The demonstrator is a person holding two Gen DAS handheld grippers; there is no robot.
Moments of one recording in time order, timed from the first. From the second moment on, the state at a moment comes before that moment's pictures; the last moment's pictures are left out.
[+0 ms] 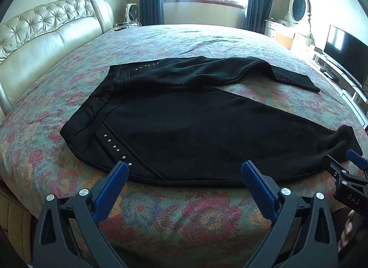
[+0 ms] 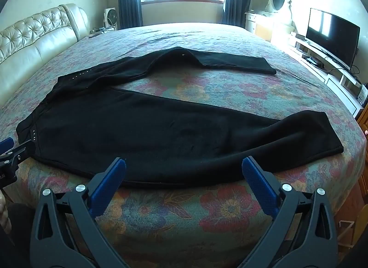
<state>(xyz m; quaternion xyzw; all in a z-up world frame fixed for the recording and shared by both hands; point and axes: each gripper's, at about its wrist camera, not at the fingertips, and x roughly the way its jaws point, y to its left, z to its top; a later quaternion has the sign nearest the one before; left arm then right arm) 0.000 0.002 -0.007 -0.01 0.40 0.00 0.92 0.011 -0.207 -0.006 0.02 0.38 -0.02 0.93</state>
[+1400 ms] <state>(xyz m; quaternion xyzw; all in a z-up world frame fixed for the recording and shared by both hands) -0.002 0.000 -0.009 -0.02 0.40 -0.01 0.91 0.007 -0.211 -0.004 0.03 0.39 -0.02 0.92</state>
